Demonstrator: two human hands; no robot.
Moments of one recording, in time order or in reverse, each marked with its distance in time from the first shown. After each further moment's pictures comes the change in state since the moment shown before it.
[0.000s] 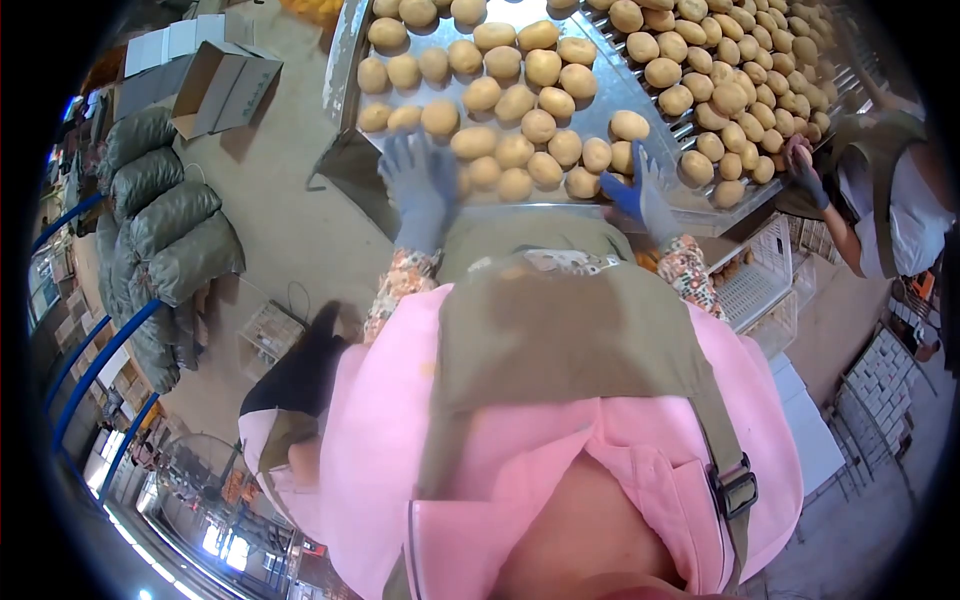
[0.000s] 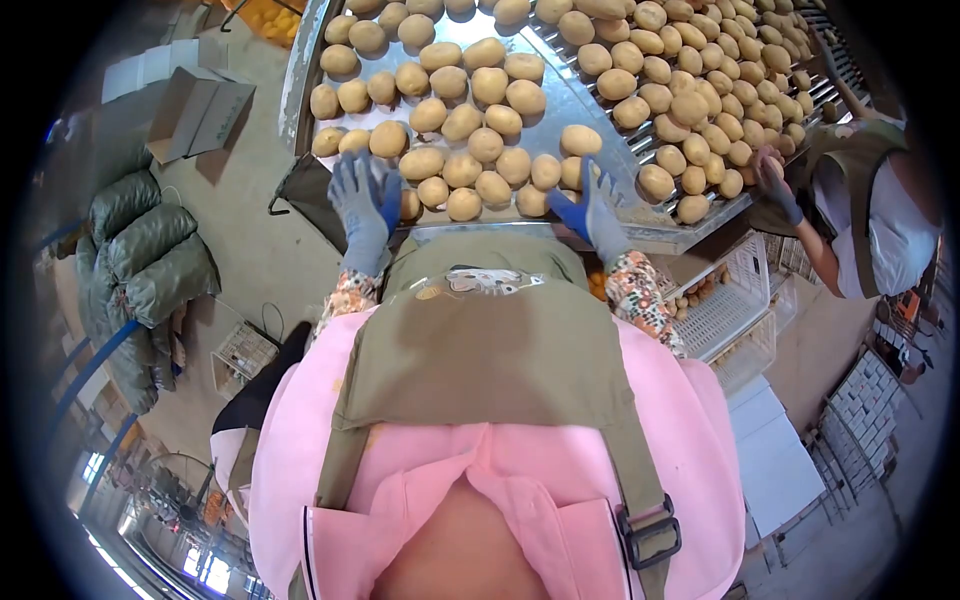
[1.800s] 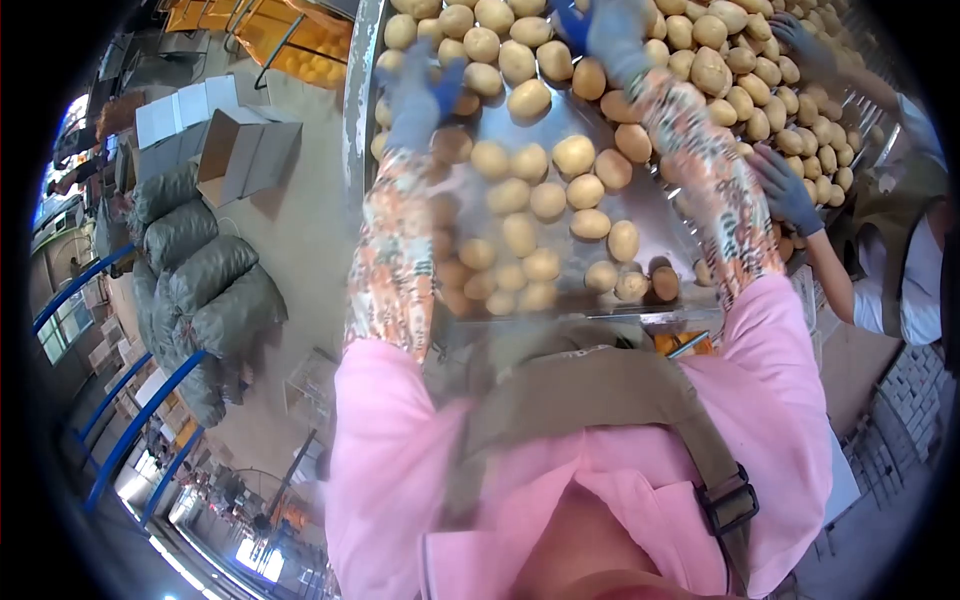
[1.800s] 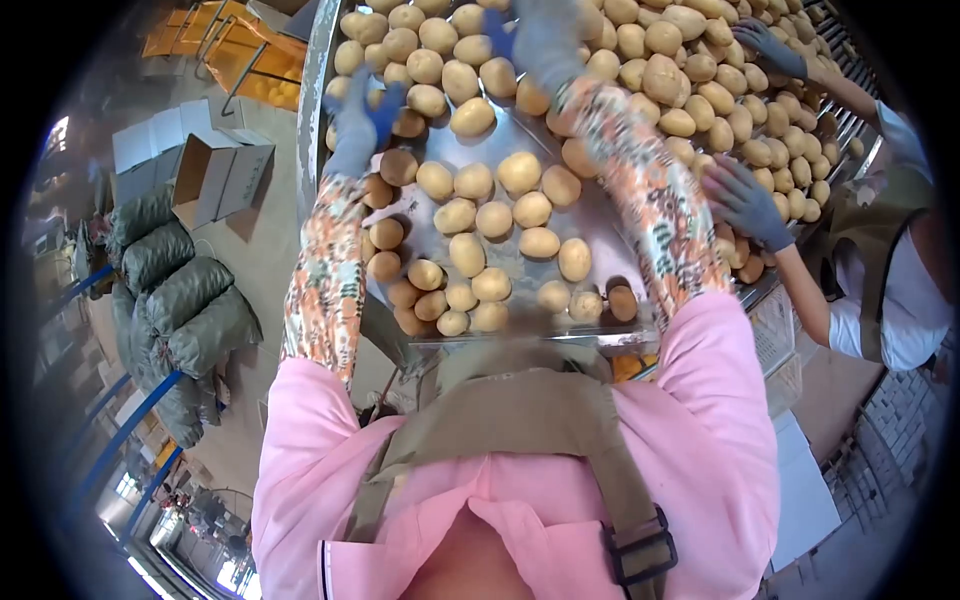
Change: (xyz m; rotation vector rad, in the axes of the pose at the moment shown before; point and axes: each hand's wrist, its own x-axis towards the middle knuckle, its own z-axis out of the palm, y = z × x) left_hand 0.331 0.035 0.007 -0.345 -0.149 0.037; right_hand 0.381 -0.156 -0.081 -0.258 0.686 -0.480
